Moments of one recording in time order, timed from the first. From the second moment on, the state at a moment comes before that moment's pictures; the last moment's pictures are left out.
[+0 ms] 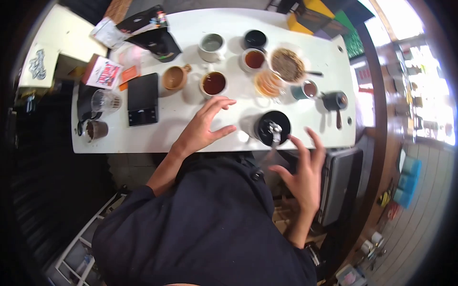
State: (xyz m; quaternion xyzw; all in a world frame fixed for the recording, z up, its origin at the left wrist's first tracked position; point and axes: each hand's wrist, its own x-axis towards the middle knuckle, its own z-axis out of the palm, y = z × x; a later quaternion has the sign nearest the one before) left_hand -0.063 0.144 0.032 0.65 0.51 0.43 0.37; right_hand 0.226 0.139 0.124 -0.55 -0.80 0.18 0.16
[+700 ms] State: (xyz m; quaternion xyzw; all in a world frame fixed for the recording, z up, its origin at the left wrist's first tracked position) left_hand -0.238 0.069 -0.009 0.43 0.57 0.58 0.38; right_hand -0.147 0.332 0.065 -0.13 -0.96 0.04 0.25
